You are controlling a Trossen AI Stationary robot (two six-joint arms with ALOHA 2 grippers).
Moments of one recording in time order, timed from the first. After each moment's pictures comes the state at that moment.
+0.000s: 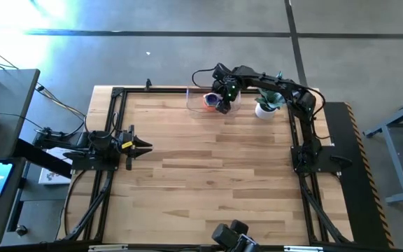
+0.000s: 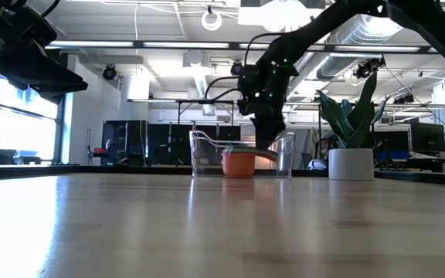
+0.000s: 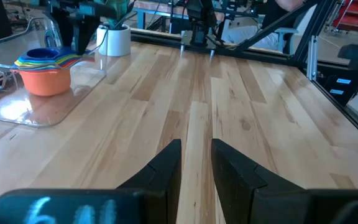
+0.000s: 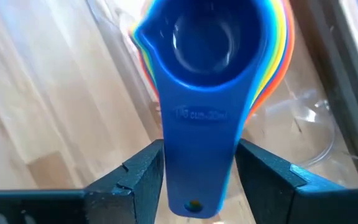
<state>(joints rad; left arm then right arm) -0.18 0.01 0.12 -0.35 -0.25 -0.18 -0.64 2.08 1.71 -0.94 -0.14 -0.20</state>
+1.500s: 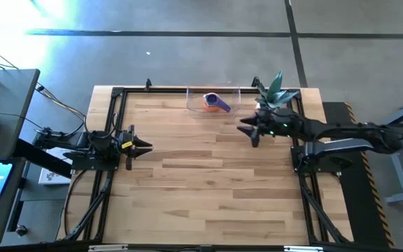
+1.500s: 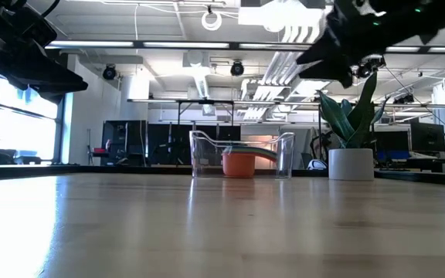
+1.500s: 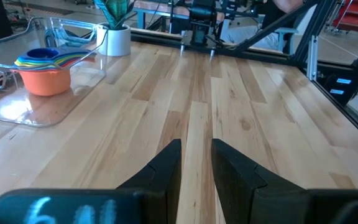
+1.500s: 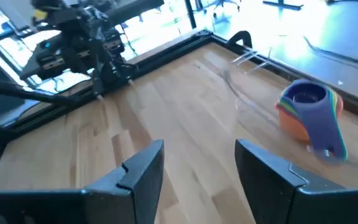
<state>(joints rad) -0.18 0.01 0.12 -0.35 -0.25 -0.18 -0.21 0.91 0.54 0.06 0.06 0.34</state>
